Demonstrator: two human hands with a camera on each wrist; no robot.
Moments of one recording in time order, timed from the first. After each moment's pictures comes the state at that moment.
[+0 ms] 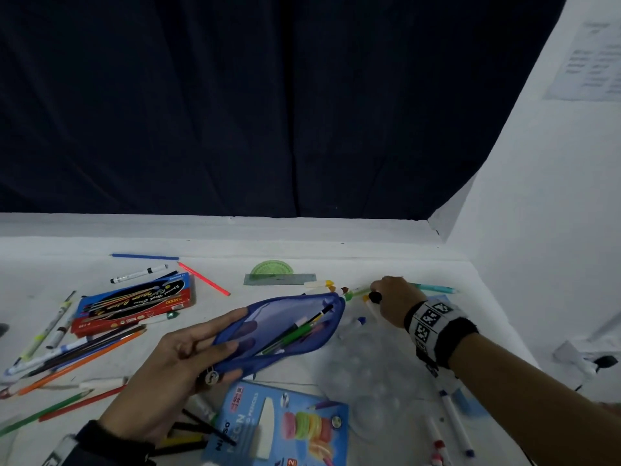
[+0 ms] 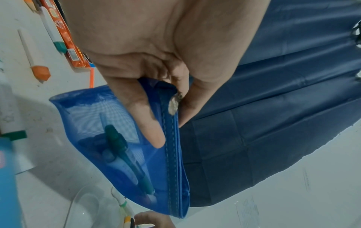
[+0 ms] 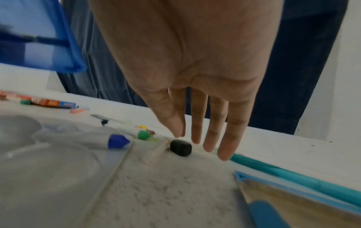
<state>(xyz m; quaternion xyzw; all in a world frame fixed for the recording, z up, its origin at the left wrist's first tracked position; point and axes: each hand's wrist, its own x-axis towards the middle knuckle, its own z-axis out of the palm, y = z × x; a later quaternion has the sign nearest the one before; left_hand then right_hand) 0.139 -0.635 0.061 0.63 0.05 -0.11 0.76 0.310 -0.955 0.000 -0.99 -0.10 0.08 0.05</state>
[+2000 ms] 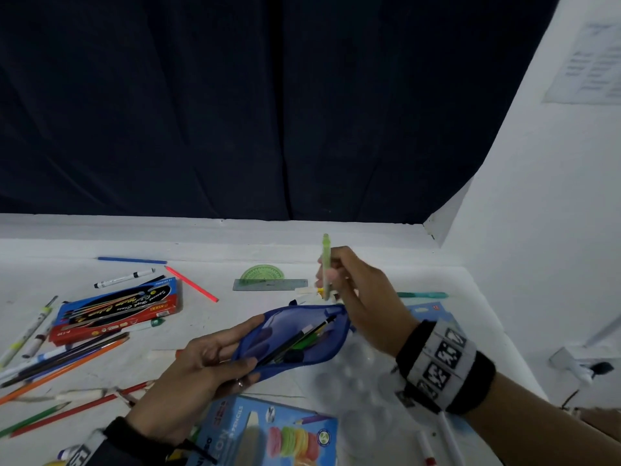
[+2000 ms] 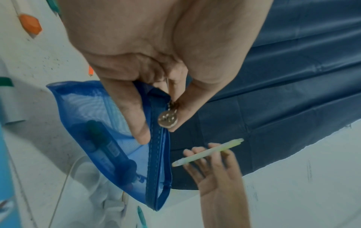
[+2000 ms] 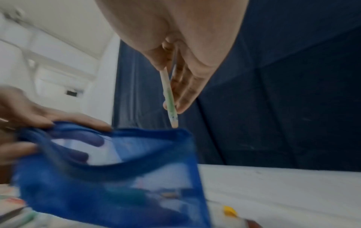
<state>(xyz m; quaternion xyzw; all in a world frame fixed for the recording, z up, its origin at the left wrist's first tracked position) 0.161 -0.669 0.048 0.63 0.07 -0.16 0.76 0.246 -0.905 0.070 -0.85 -0.30 -0.10 0.43</state>
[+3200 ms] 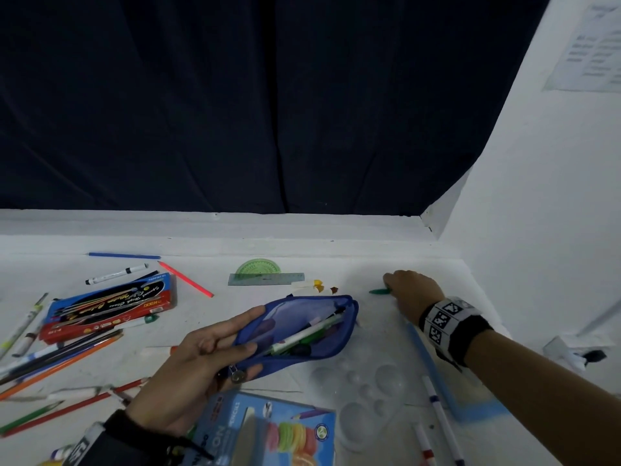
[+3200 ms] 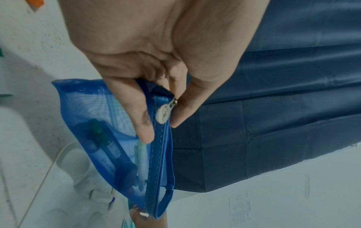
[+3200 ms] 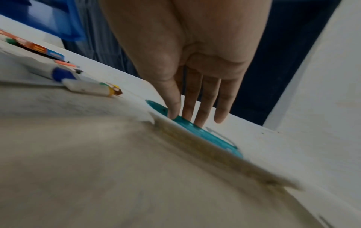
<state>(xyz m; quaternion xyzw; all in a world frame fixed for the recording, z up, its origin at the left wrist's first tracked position) 0.167 -0.674 0.047 0.59 0.09 -0.15 0.79 0.330 -1.000 -0.004 -0.99 -0.11 0.07 -0.09</state>
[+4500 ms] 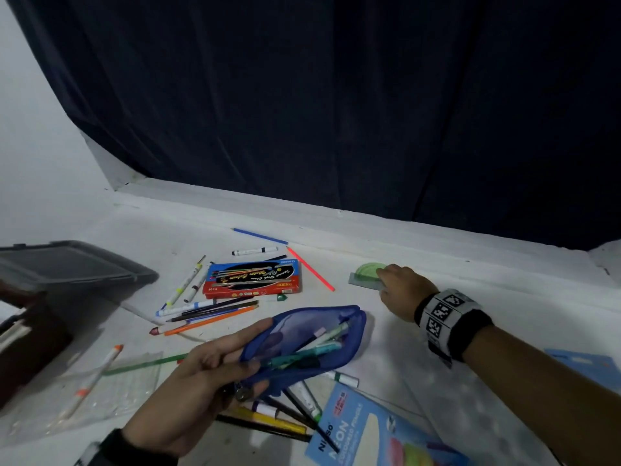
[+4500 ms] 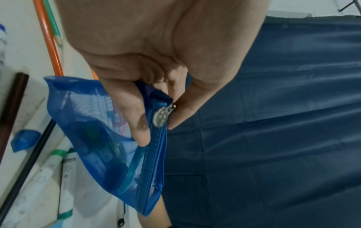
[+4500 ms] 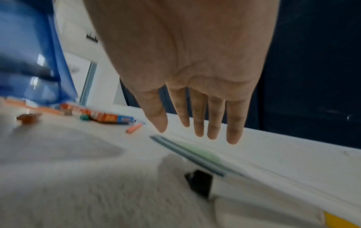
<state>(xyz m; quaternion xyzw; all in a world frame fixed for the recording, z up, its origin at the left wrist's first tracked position) 0.091 -0.550 0.063 0.57 0.22 -0.07 0.79 0.358 -0.775 -0.009 -0.96 -0.26 0.08 0.03</state>
